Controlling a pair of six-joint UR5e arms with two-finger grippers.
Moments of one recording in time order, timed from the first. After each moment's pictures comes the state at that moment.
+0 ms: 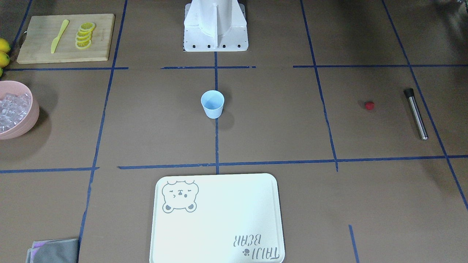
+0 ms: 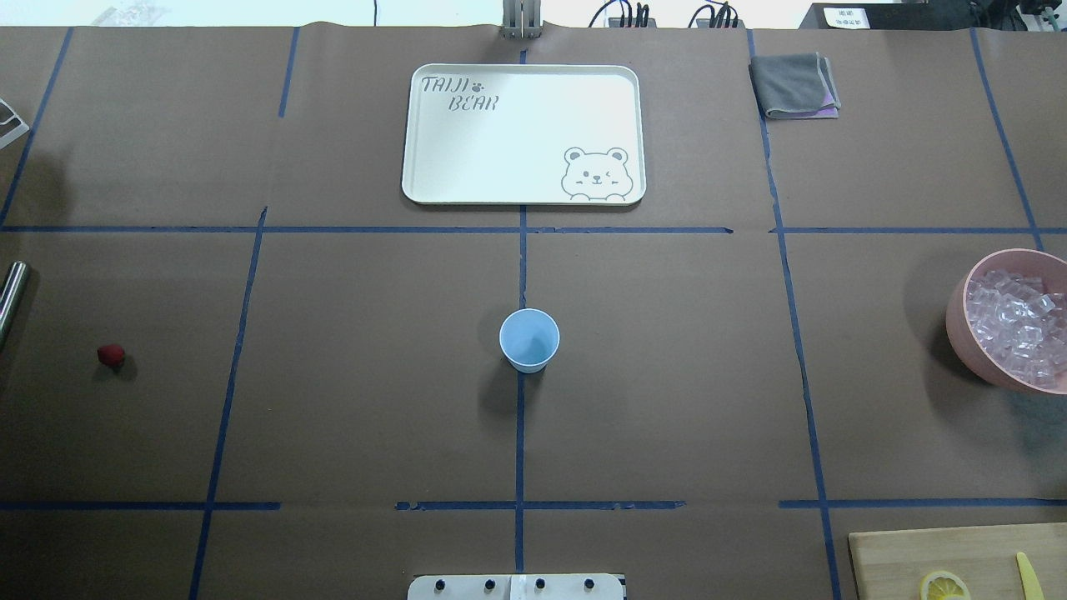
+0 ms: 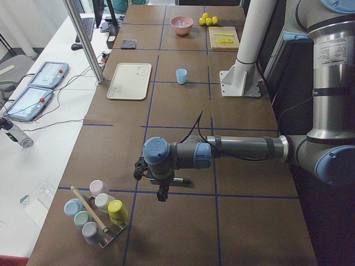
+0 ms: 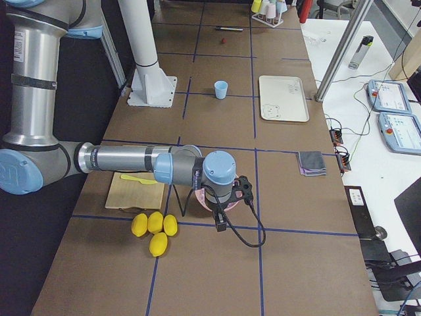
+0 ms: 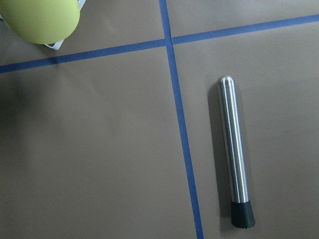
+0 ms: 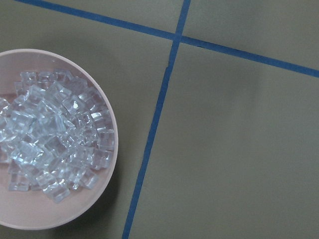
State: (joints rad) left arm -1.55 -1.46 -1.67 -1.53 -2.39 0.19; right arm 1.61 -1.73 1.78 -1.67 2.35 -0.34
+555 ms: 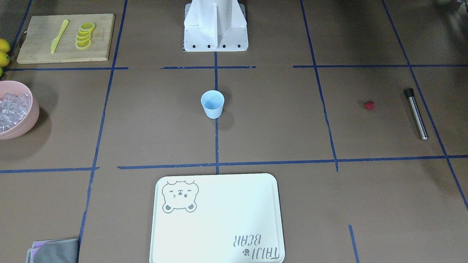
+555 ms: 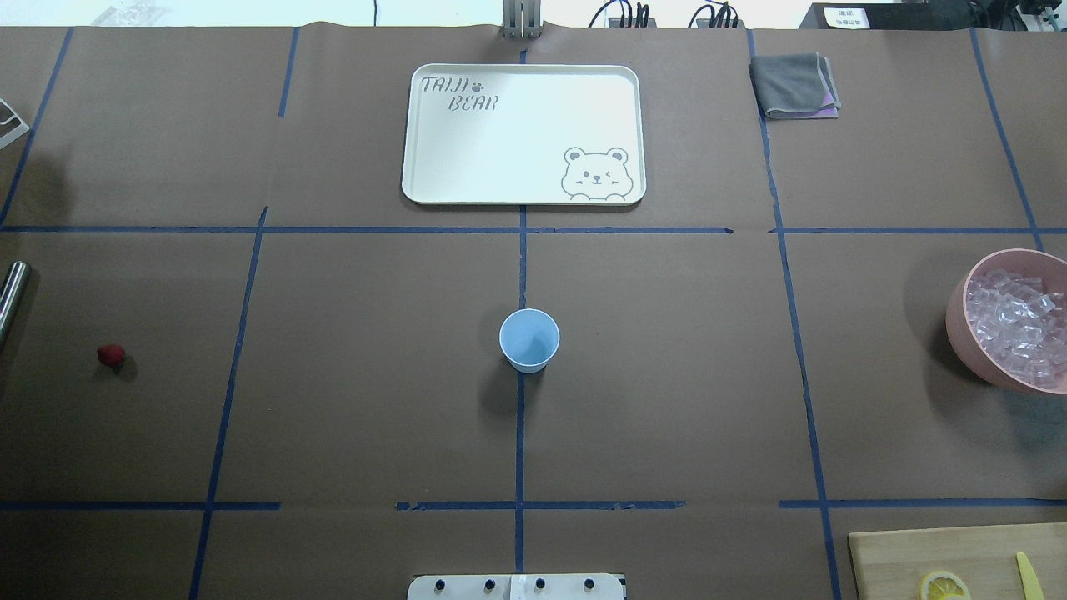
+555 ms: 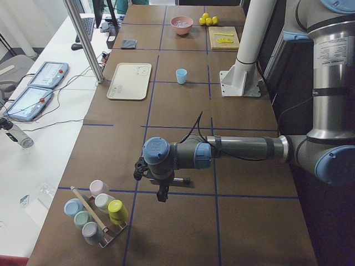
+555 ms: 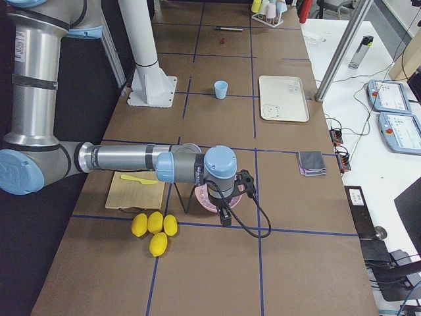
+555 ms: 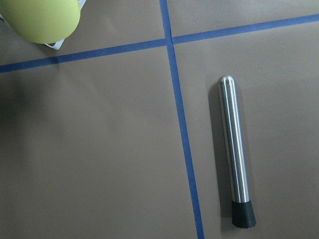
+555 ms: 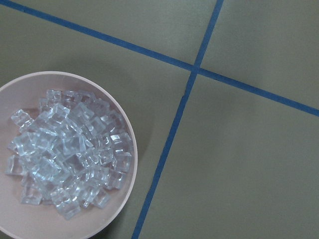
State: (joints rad) left arm -1.55 -1.46 -1.67 -1.53 -2.38 0.20; right arm 1.60 -1.73 1.79 -1.59 2.35 -0.33
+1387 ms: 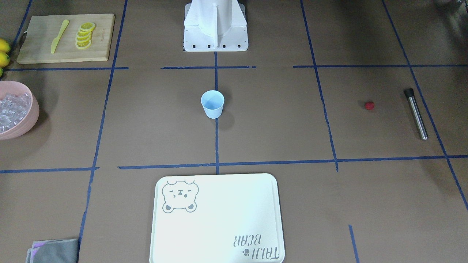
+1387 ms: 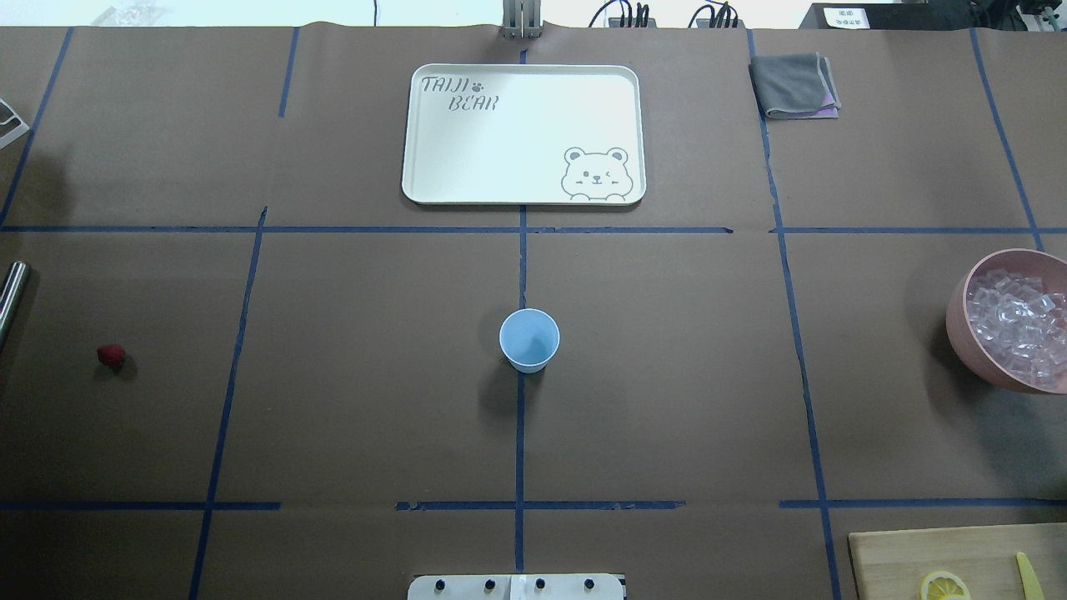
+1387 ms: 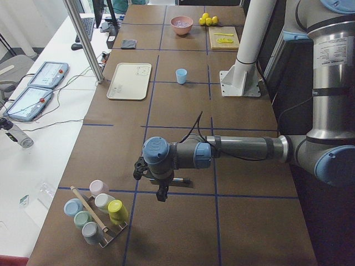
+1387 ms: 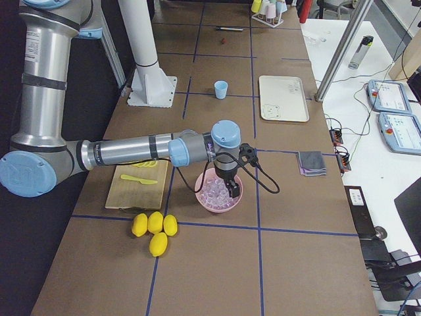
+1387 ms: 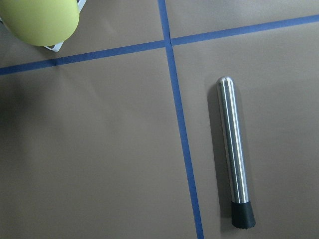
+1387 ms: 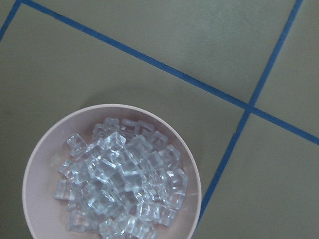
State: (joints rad) left arm -1.55 -1.47 -1.67 -1.53 -2.39 0.20; right arm 1.37 -1.74 1.88 -1.45 2.33 -0.20
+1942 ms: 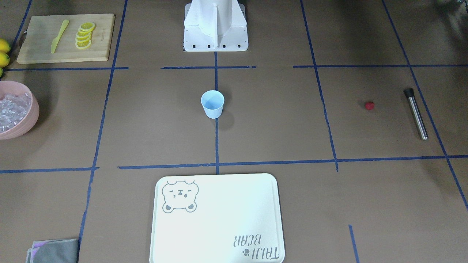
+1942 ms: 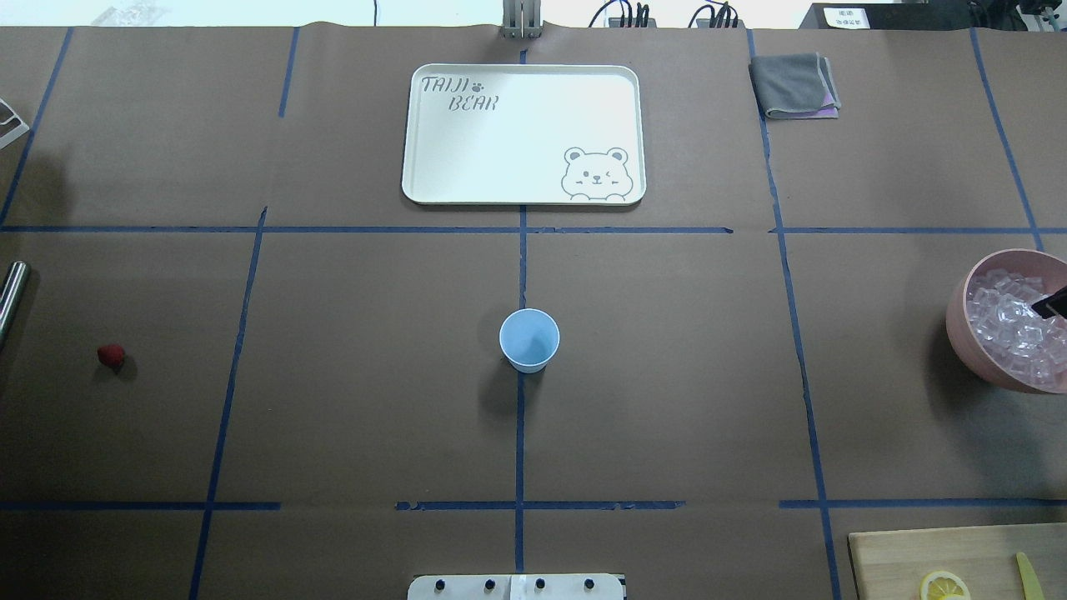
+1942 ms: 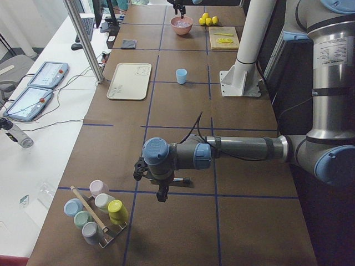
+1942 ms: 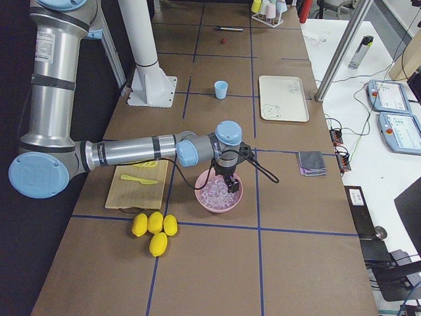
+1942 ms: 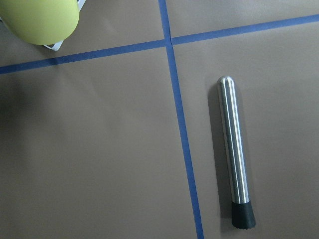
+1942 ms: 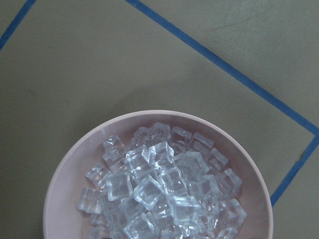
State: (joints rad) left arm -1.55 -1.47 -1.67 -1.53 -2.39 0.19; right arm 1.21 -1.70 1.79 -1.36 2.29 -0.19
